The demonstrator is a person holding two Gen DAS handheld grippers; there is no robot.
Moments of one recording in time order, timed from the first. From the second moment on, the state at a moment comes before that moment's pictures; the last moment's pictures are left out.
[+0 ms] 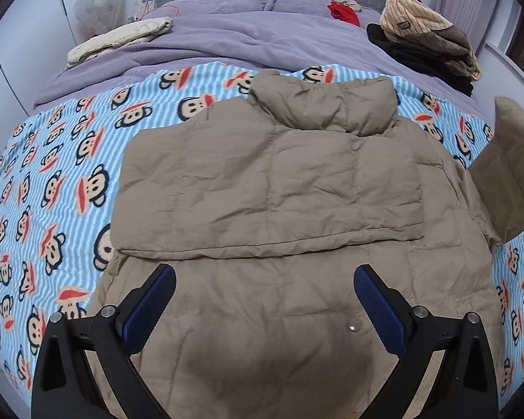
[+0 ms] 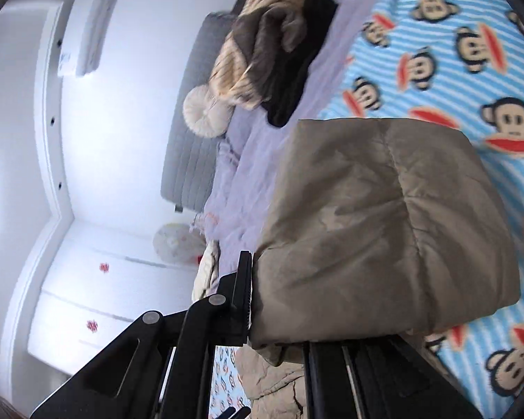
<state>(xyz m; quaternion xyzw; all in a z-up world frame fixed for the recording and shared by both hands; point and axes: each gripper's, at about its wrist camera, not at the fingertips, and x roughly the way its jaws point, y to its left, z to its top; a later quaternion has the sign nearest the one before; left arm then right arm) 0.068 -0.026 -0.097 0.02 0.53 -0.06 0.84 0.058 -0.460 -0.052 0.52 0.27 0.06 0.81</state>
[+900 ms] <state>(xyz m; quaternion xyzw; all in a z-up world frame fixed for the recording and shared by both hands) 0.107 0.036 -0.106 -0.02 0.53 -0.06 0.85 0.113 -0.342 -0.125 0.46 0.43 -0.03 0.77</state>
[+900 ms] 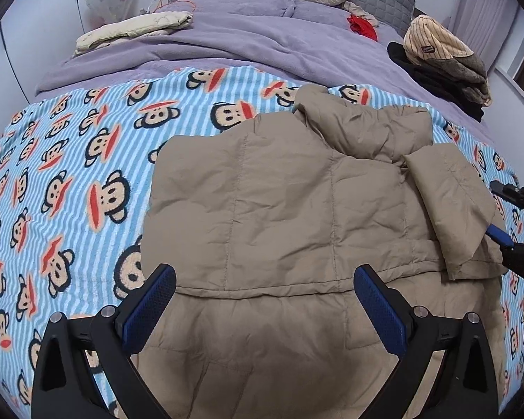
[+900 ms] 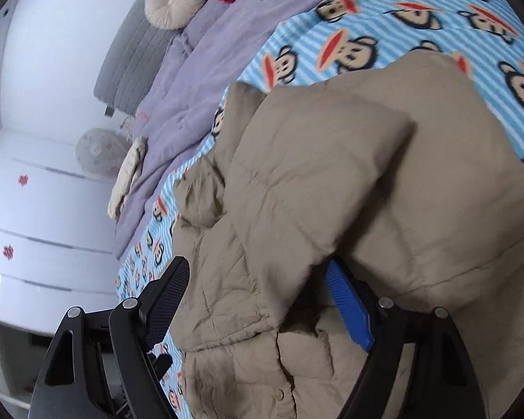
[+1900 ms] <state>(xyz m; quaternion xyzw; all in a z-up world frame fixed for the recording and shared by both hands) 0.188 -0.008 -0.160 -0.17 0.59 -0.20 0.76 0.075 -0.384 -0.169 0.49 0.50 -0.05 0.71</state>
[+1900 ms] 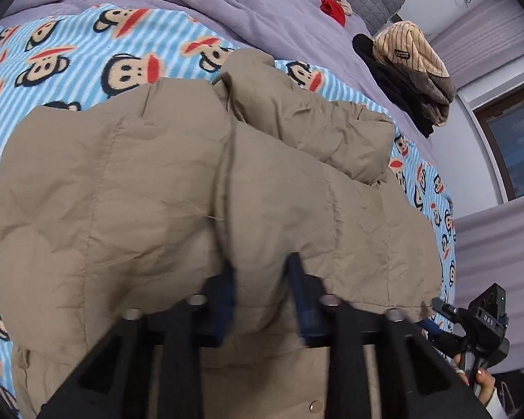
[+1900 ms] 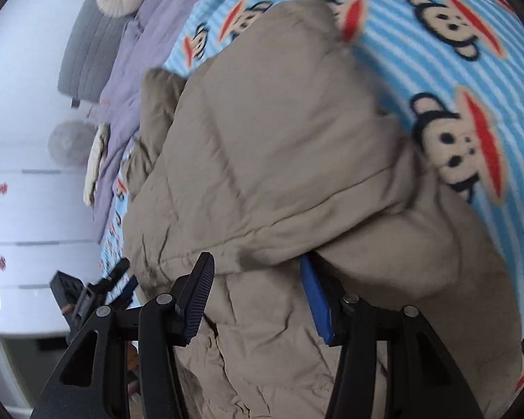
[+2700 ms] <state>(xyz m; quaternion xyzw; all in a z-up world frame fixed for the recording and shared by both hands) 0.176 0.012 -0.141 -0.12 0.57 -0.15 0.80 0.072 -0.415 -0.180 0.50 0.48 -0.02 0.72</state>
